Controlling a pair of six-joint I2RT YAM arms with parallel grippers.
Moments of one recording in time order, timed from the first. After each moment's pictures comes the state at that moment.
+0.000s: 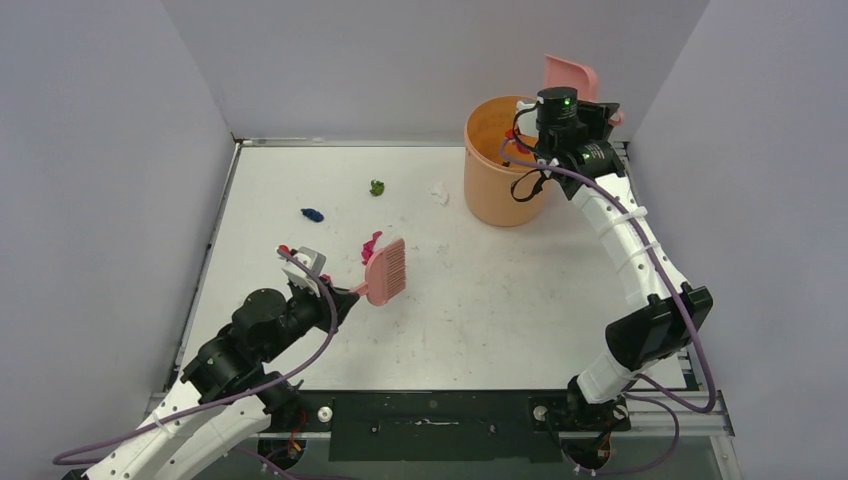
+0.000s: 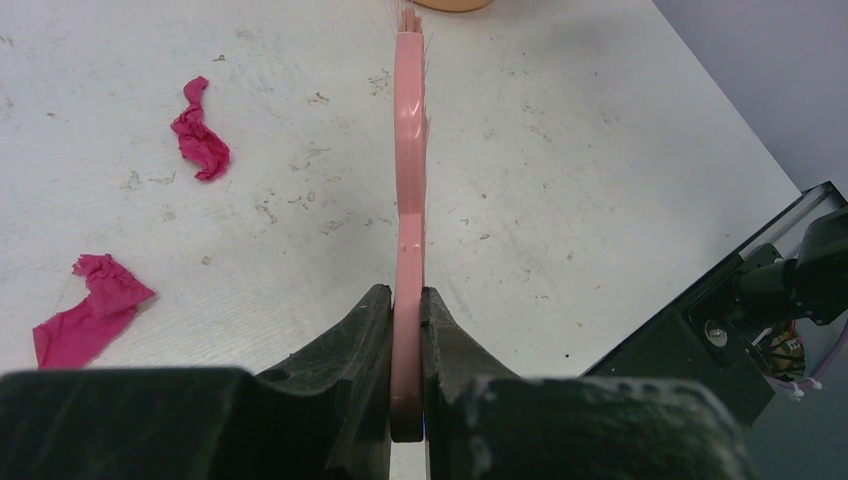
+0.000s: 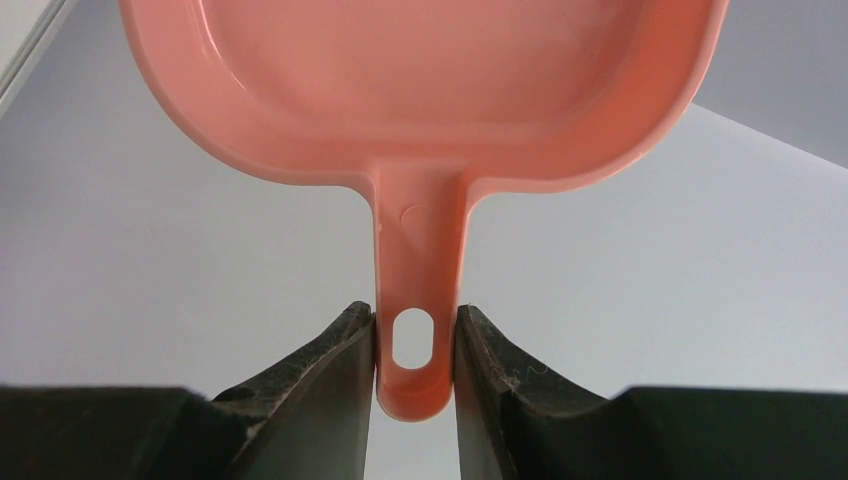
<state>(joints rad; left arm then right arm) -0.76 0.43 0.62 -0.49 -0.10 -0.39 0.35 1.62 1.80 -0.62 0.88 -1.48</state>
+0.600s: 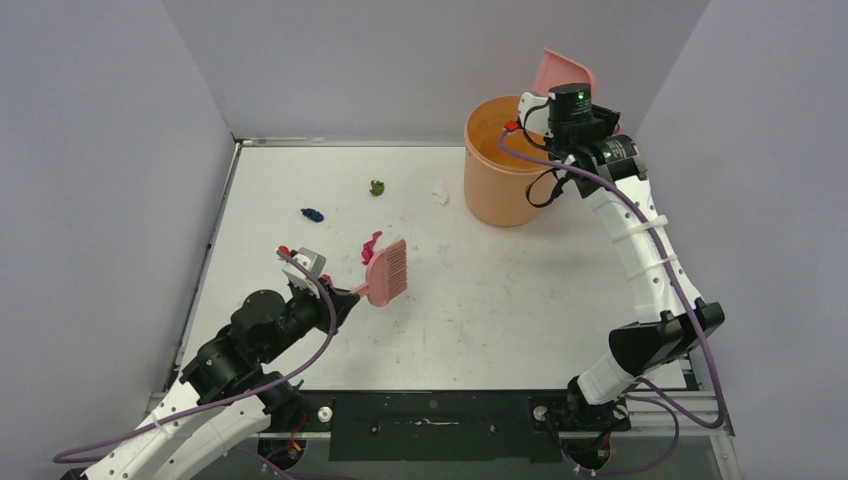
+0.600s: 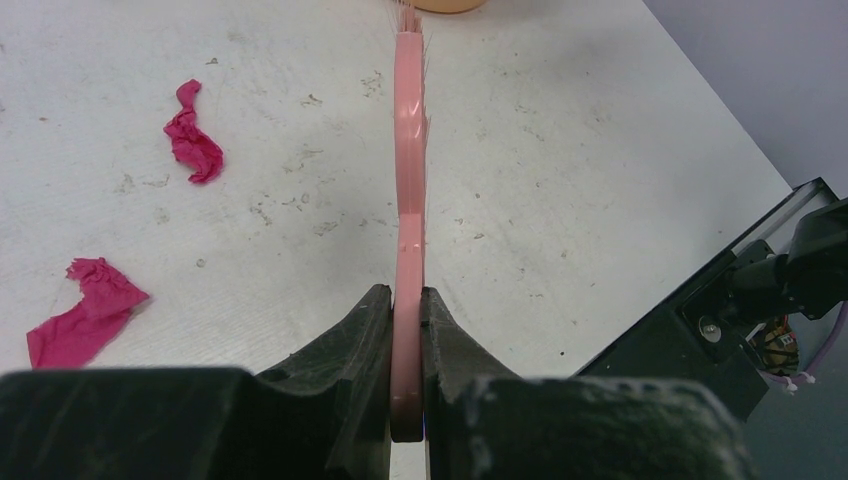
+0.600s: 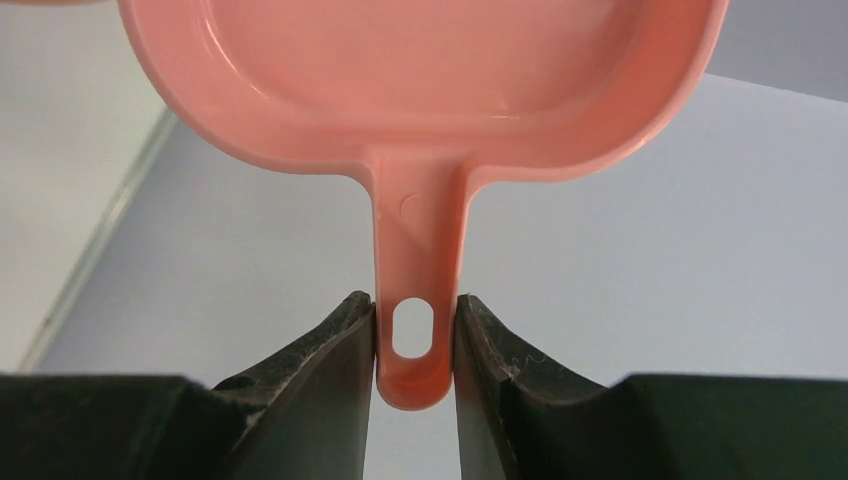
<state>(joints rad) -0.78 0.42 0.62 -0.49 -0.10 -0.39 0.36 1.59 1.89 -0.82 0.77 -1.26</state>
